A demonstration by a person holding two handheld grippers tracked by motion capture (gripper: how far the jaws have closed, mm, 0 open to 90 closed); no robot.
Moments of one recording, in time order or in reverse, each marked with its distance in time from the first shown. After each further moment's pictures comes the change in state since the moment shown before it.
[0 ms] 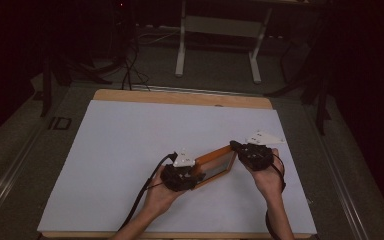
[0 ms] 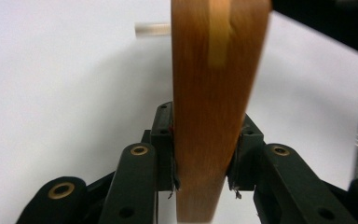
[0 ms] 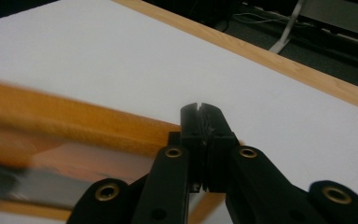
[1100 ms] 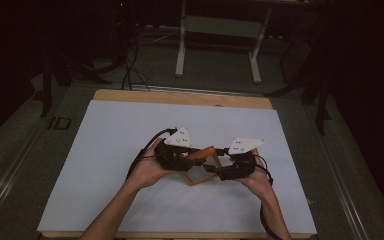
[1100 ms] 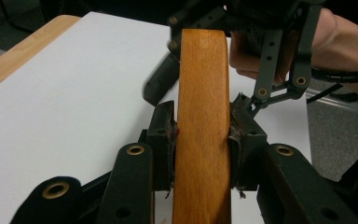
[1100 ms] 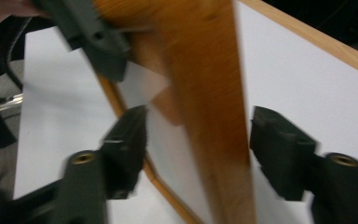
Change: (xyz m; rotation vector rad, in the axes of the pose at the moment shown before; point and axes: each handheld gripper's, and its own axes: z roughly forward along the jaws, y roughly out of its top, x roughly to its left) left arm 0.025 0.054 -0.034 -0.019 -0.170 0.264; right arm 0.028 0.000 0.024 -0.013 0.464 -0.185
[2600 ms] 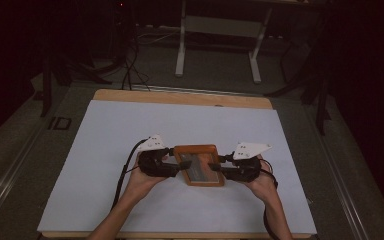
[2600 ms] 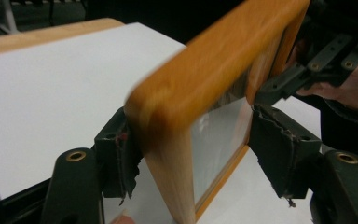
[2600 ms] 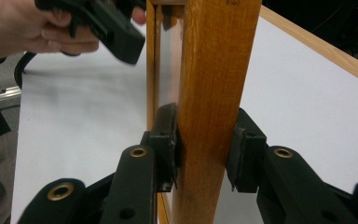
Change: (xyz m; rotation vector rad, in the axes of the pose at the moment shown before) left arm 0.013 -0.076 0.001 -0.205 0.068 -0.293; right arm 0.005 -0.008 -0.013 -0.003 -0.021 -0.041
